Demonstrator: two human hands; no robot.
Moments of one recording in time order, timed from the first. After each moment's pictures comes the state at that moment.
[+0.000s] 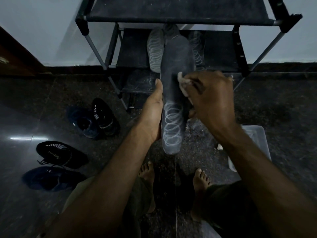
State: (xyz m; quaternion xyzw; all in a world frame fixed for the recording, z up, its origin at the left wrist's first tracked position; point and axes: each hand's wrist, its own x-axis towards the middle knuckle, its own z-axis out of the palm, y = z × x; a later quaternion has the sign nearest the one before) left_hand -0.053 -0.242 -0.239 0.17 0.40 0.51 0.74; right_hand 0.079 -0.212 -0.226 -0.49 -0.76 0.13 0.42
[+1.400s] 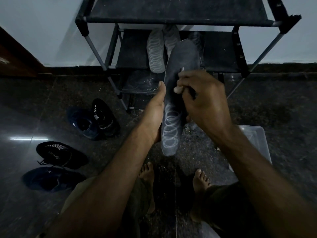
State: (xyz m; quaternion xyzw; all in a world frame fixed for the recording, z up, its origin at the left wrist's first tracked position) left_hand -0.050 -0.245 -0.240 0.16 0.41 0.50 0.74; right_hand 0.073 -0.217 -0.226 -0.46 -0.78 0.14 0.40
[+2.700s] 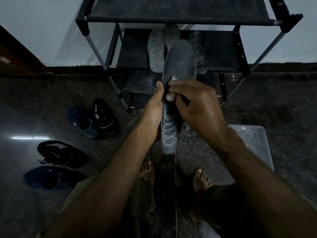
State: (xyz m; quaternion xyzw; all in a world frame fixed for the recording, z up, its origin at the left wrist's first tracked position) left_hand -0.052 -0.244 -0.241 0.15 0.43 0.50 0.73; right_hand 0.066 -0.225 -0.232 -0.42 -0.81 0.16 0.39
